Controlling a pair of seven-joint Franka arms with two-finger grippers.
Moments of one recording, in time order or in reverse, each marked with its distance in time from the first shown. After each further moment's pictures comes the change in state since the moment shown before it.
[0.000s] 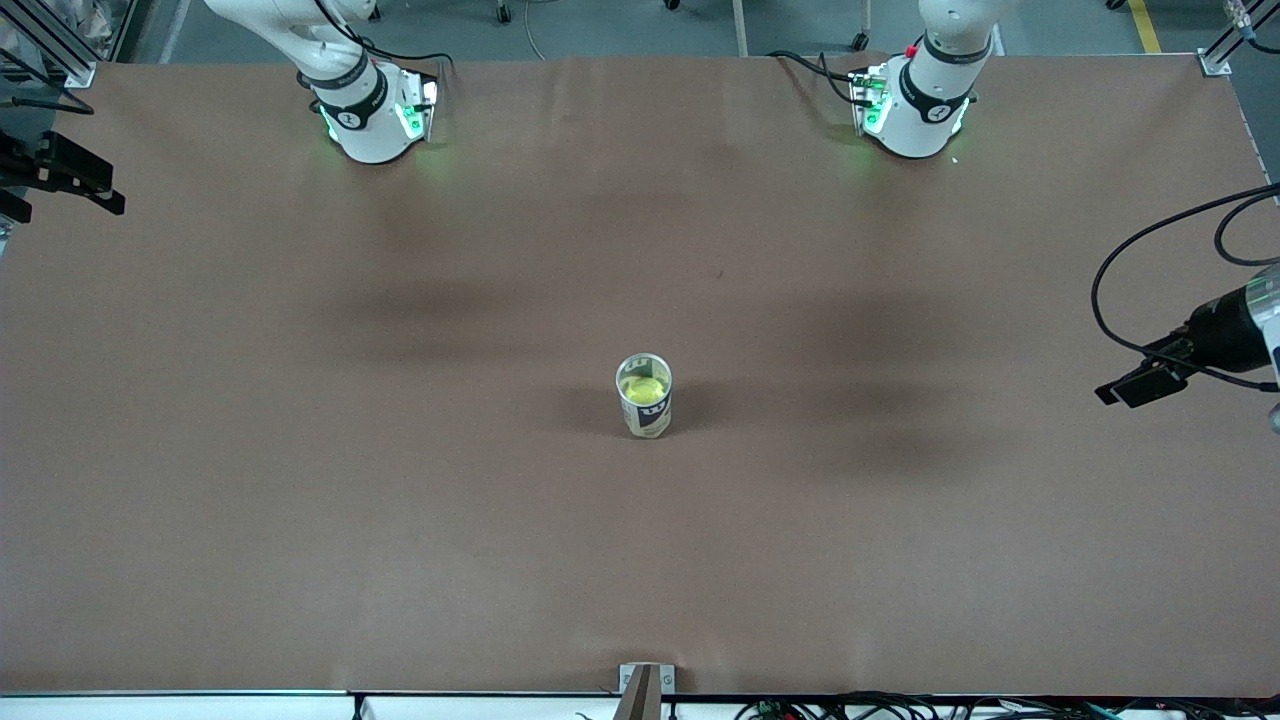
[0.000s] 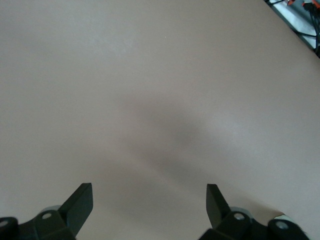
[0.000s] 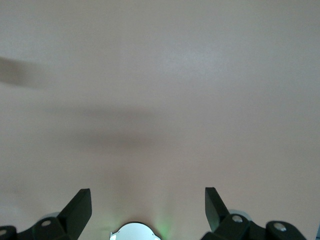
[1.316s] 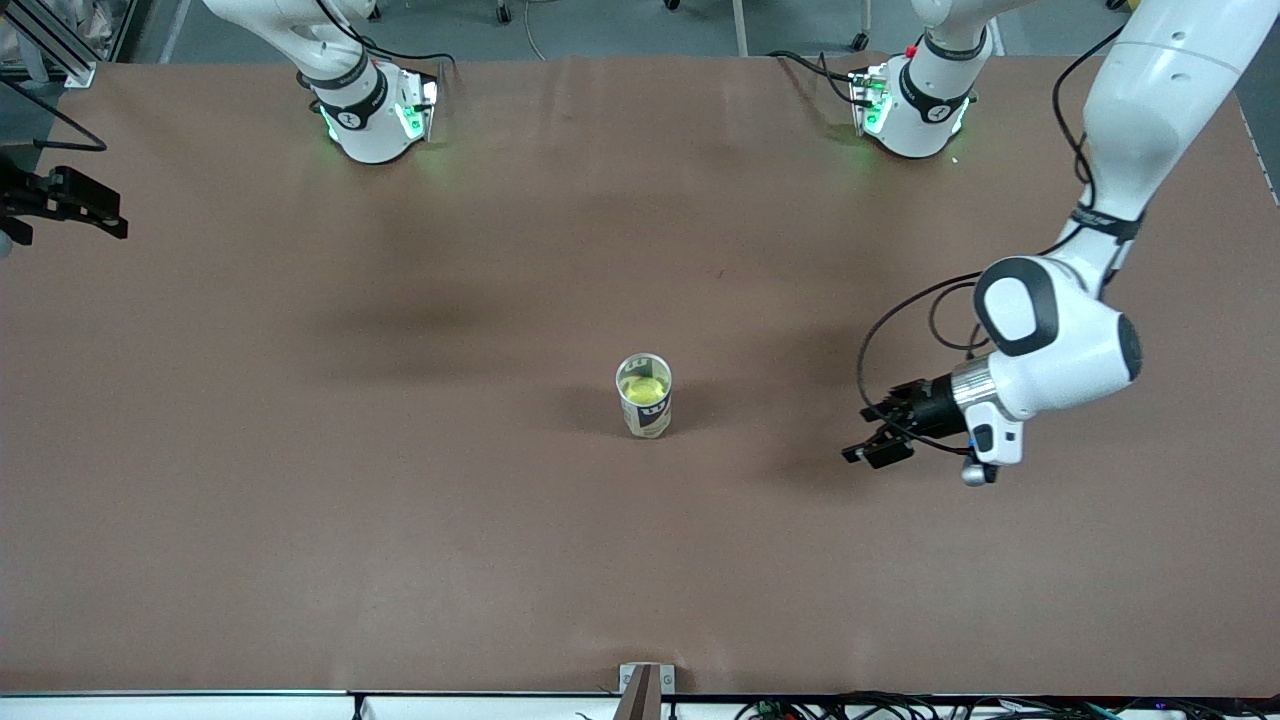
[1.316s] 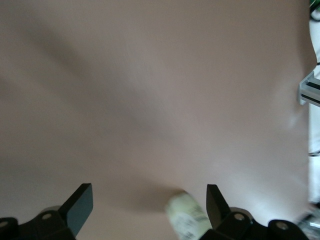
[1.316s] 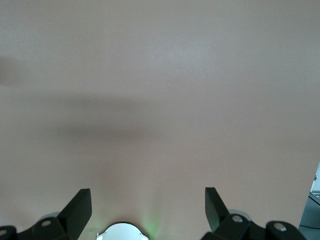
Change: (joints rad) left arm -0.242 0.300 -0.006 -0.262 -0.410 0.636 -0.010; right arm 0.028 0.045 -0.030 0.001 -0.061 0.017 -0.002
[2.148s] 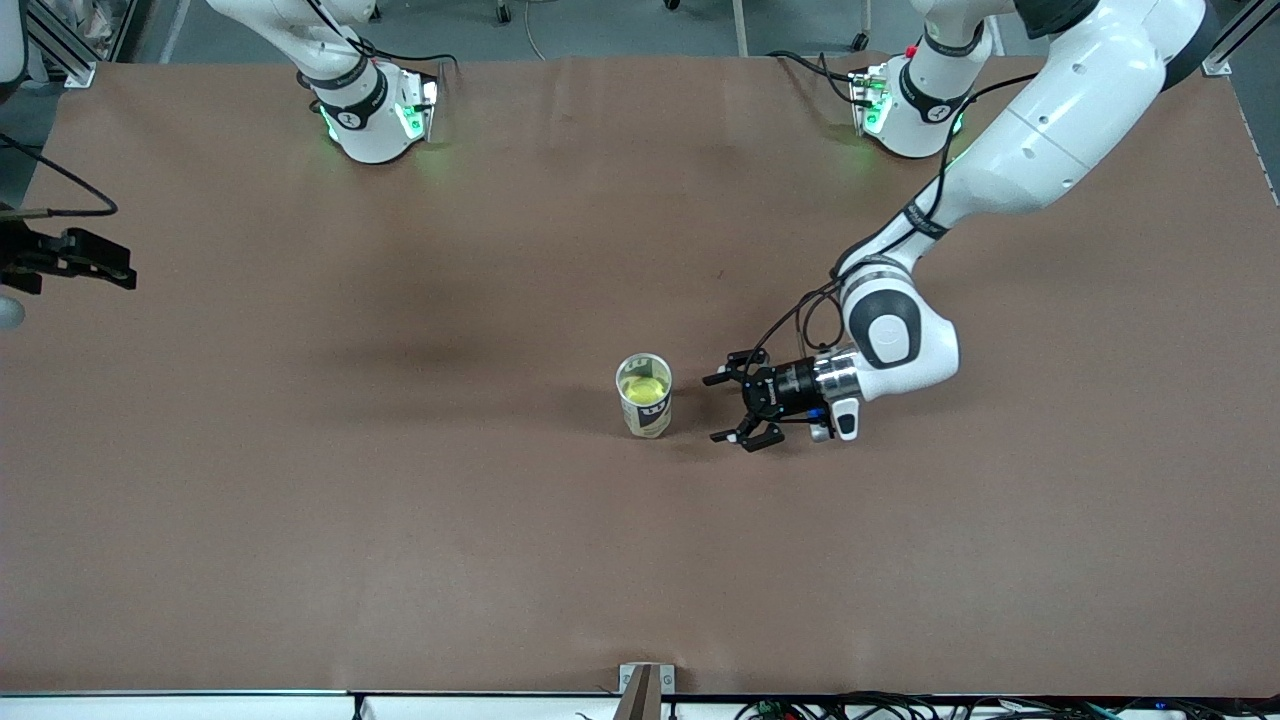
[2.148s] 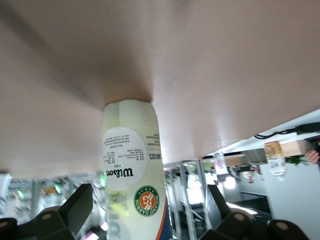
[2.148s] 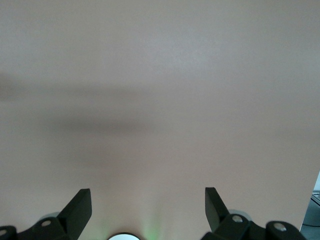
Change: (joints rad) left arm -0.247 0.224 -0.023 0.031 -0.966 0.068 0.055; right arm -0.078 0.147 0.090 0.130 -0.006 -0.008 0.023
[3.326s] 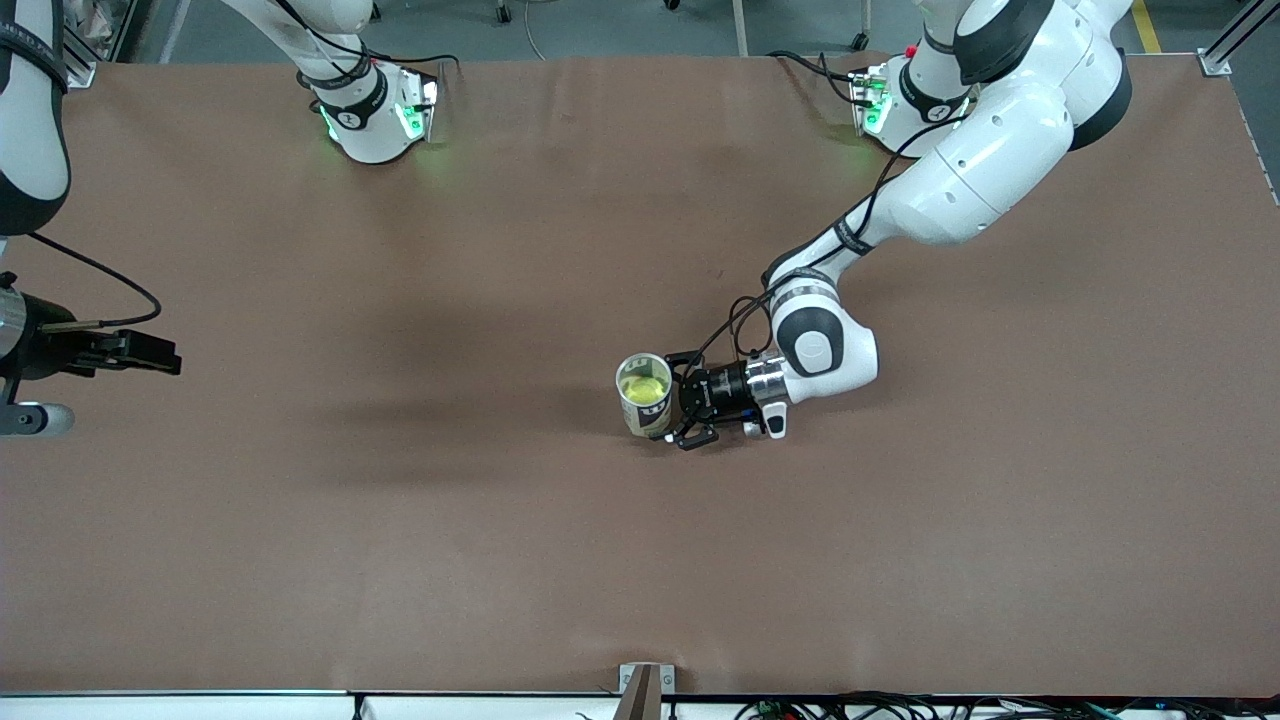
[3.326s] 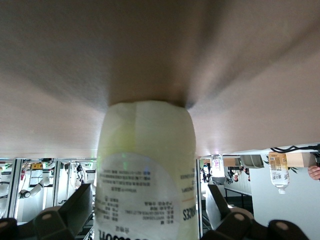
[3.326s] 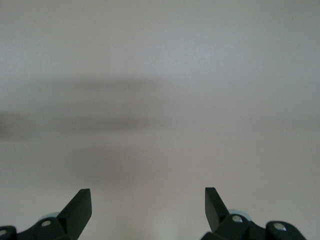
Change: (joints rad) left arm -0.195 0.222 0.005 0.199 -0.220 0.063 -0.001; right arm -0.233 0.277 0.369 0.204 -0.066 0.030 0.168
